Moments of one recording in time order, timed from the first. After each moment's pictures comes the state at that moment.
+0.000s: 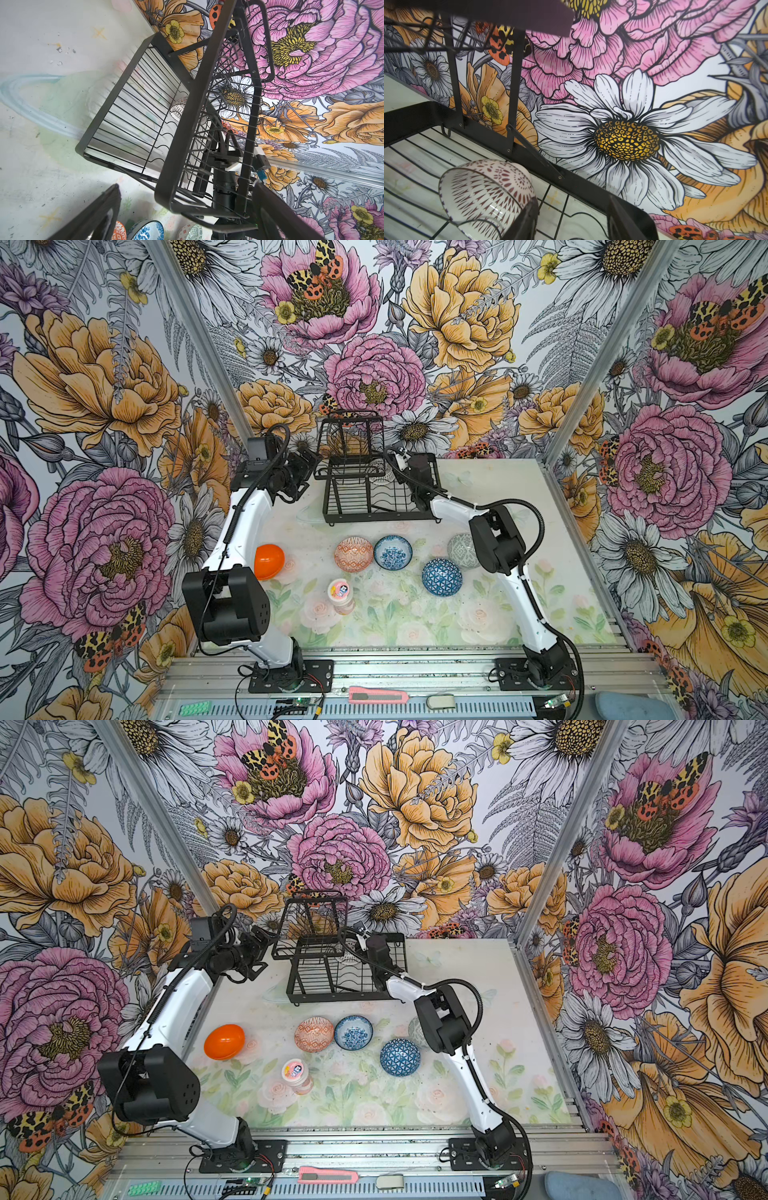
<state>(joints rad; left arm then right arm) 0.09 1.58 1.49 -0.58 0.43 -0.92 0.52 2.45 1.92 0.39 0.23 -0.30</state>
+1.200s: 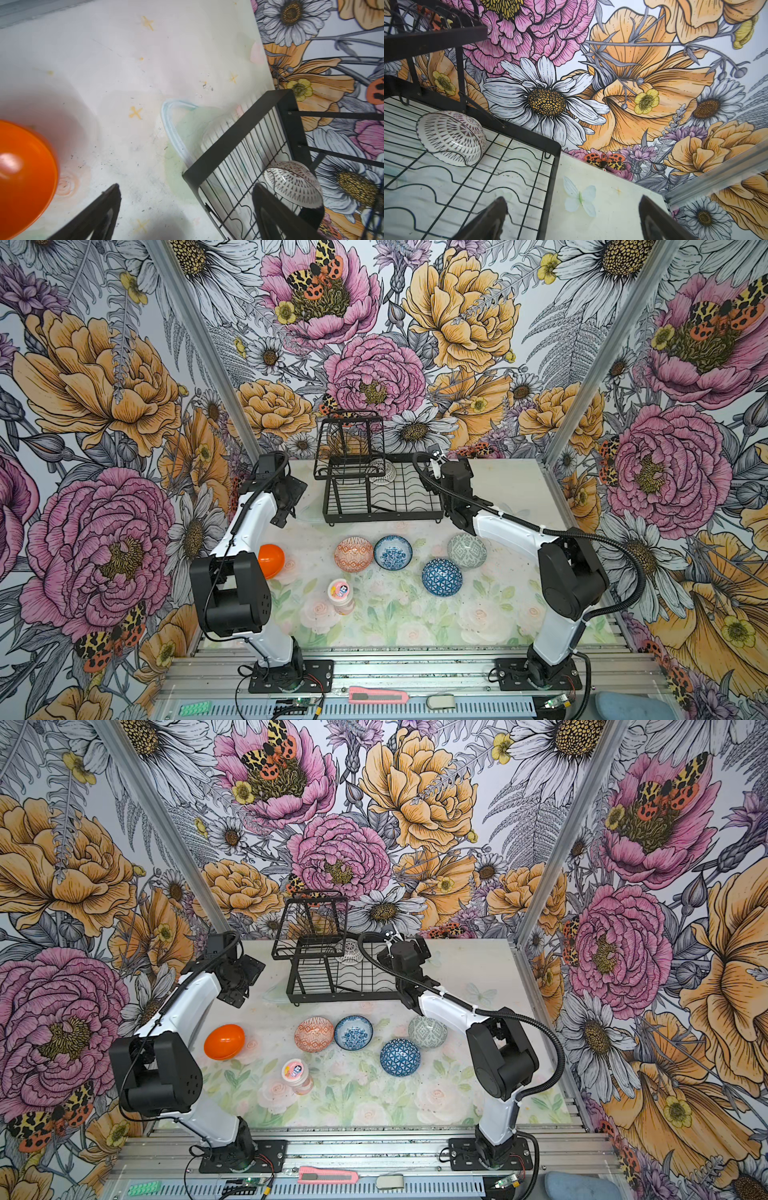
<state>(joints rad) 0.10 1.64 1.39 -0.75 -0.08 -1.01 0.52 1.80 1.29 0.24 0.50 -0.31</state>
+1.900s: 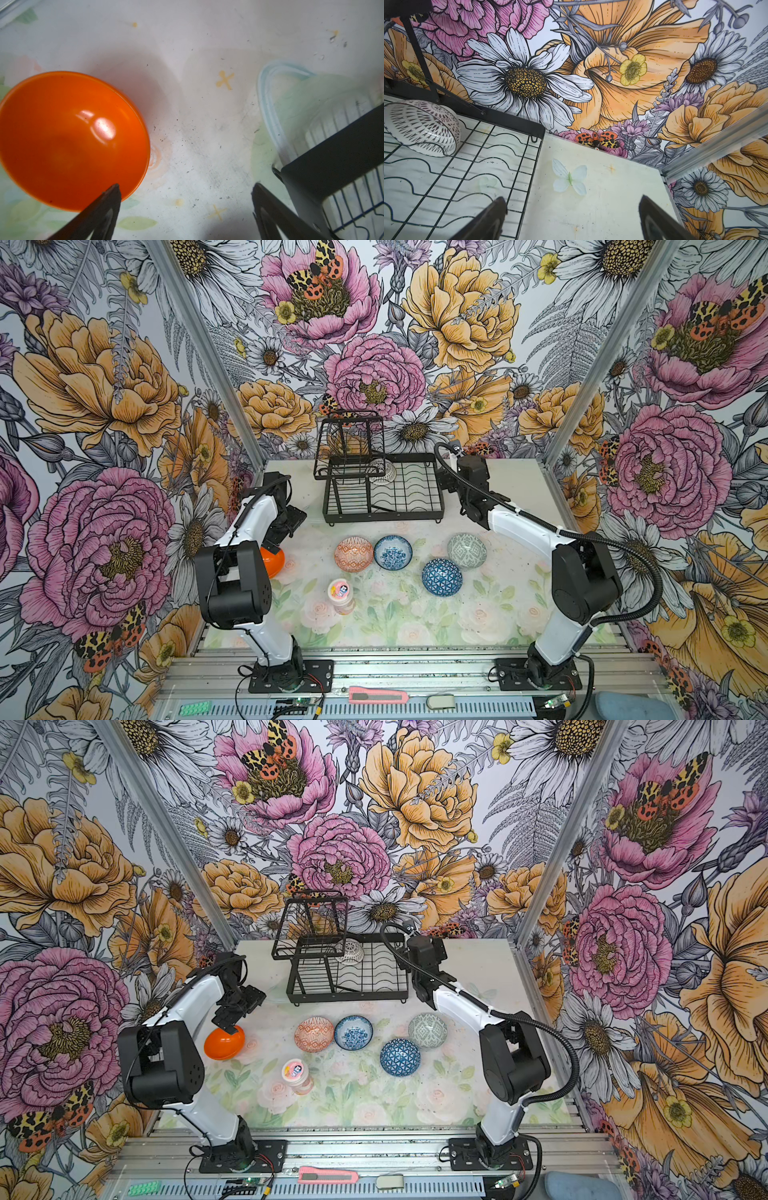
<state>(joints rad) 0.14 1.70 1.30 -0.96 -0.11 -0.90 0.41 1.75 1.29 0.11 0.41 -0.20</state>
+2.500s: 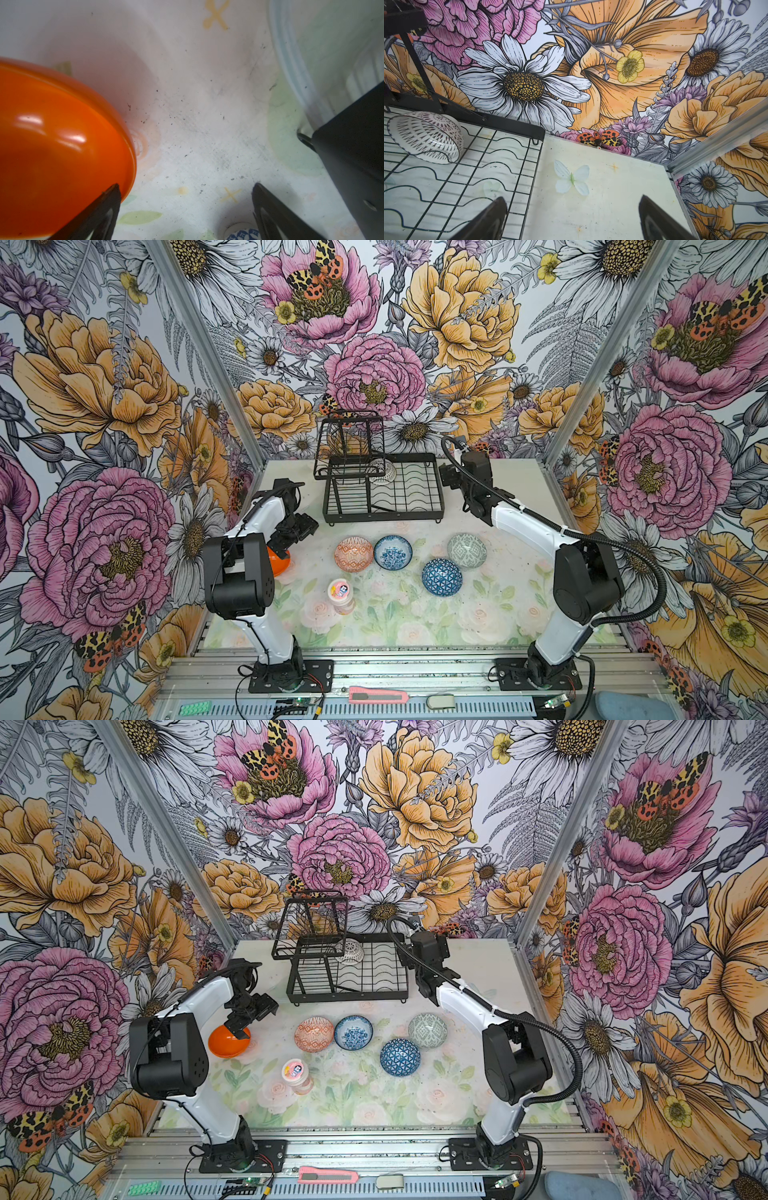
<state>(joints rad) 0.08 1.75 1.27 -0.96 0.00 -0.77 0.40 1.74 1.33 0.06 0.37 -0.14</state>
